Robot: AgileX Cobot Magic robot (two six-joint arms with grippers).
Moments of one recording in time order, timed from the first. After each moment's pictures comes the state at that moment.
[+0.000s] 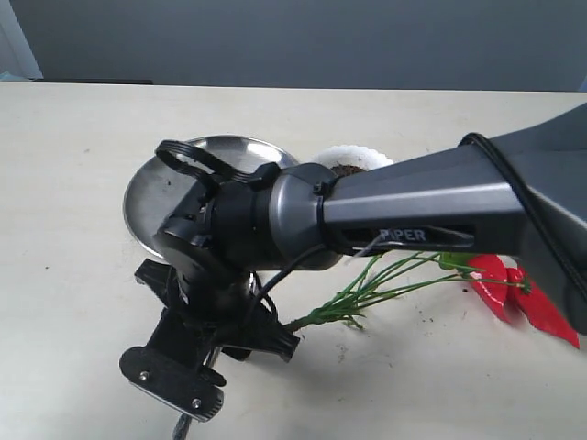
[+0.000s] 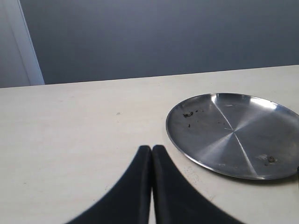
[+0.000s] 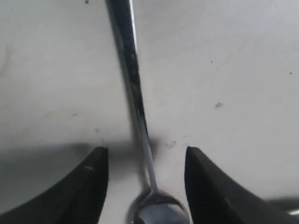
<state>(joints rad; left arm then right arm) -0.11 0.01 0.00 0.00 0.23 0.01 1.21 2.09 -1.39 -0.10 0.75 -1.59</state>
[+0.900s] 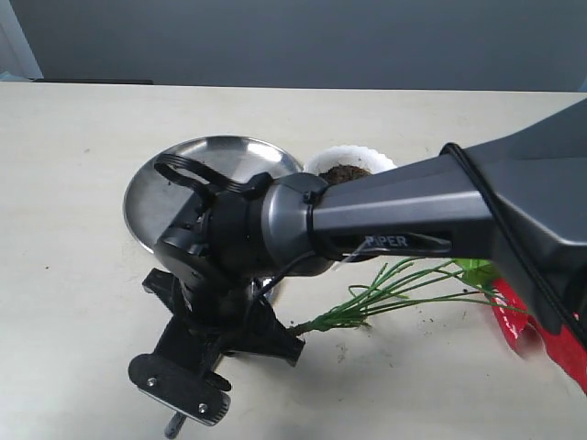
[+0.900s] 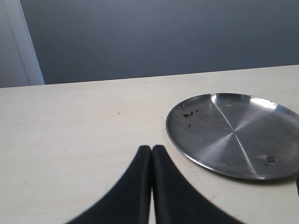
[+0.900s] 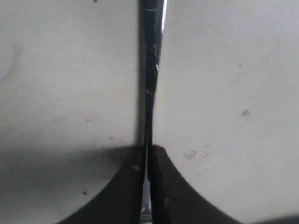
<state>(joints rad) -0.11 0.01 0.00 0.00 0.23 0.01 1.21 2.13 -1.39 -0.11 0.77 -1.59</state>
